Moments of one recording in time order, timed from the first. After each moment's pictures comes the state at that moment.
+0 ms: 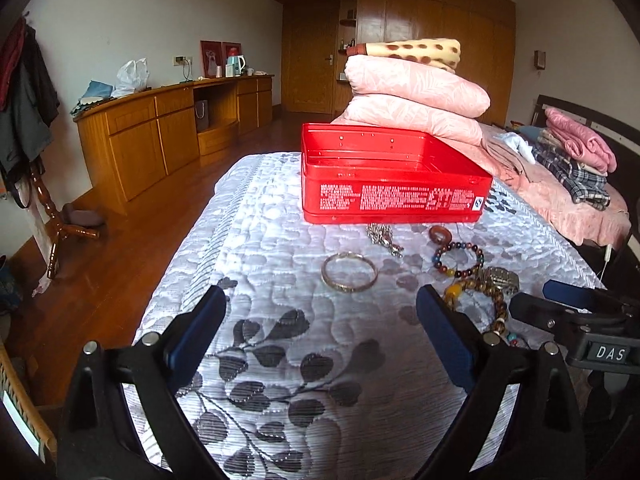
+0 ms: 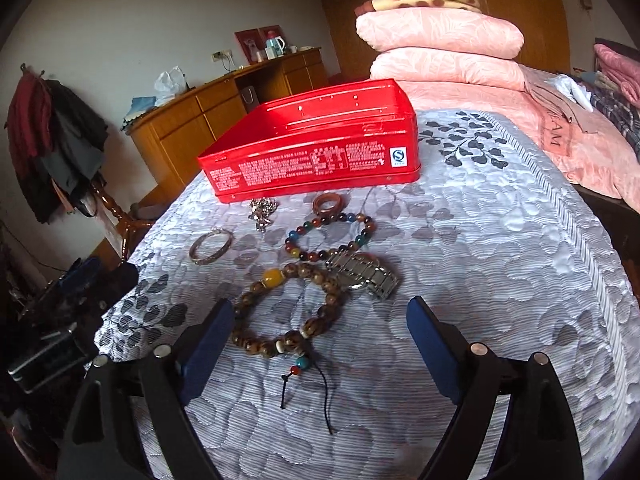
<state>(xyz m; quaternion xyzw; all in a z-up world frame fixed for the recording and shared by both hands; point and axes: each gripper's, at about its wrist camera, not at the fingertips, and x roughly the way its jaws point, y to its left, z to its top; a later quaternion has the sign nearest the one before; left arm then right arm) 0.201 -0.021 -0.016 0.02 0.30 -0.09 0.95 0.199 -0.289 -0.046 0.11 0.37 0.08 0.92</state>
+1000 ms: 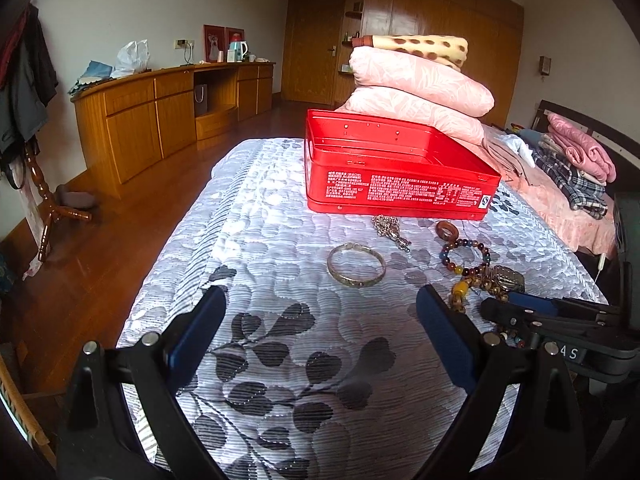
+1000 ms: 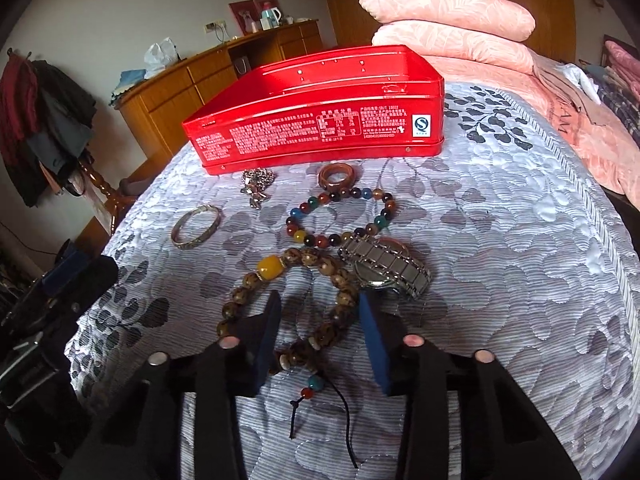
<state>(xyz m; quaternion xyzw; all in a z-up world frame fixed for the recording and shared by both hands) 0.213 -0.010 -0.024 -0.01 0.32 -0.10 0.94 0.228 -0.273 -0.063 0.09 0.41 0.07 0.90</state>
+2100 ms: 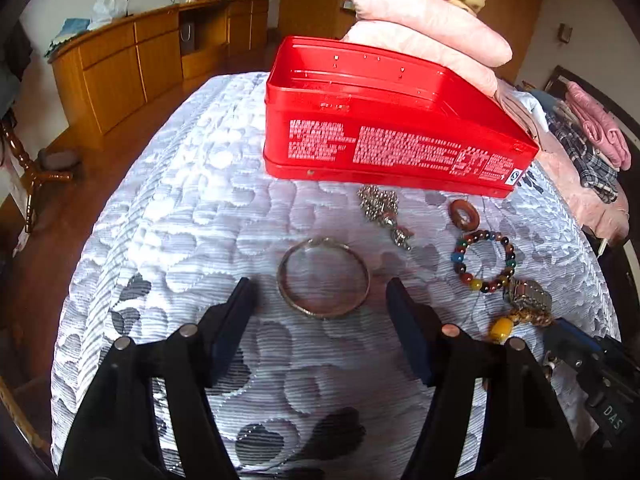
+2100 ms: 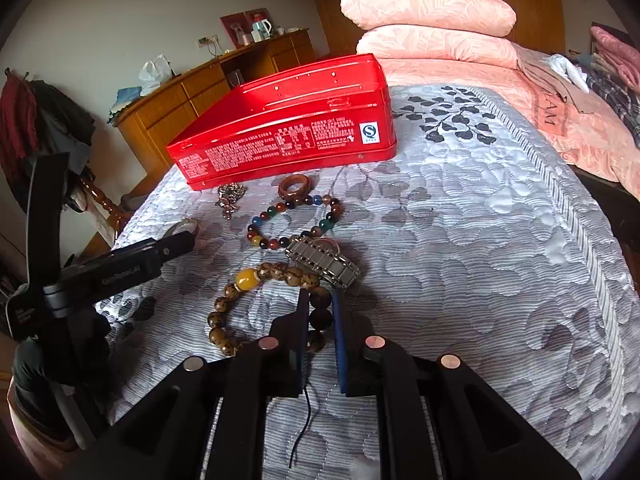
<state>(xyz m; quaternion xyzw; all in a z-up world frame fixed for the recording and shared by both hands) 0.288 -0.055 -0.053 -0.01 0.43 -0.11 0.89 0.215 -0.313 -0.060 0.12 0.40 0.07 0.91</state>
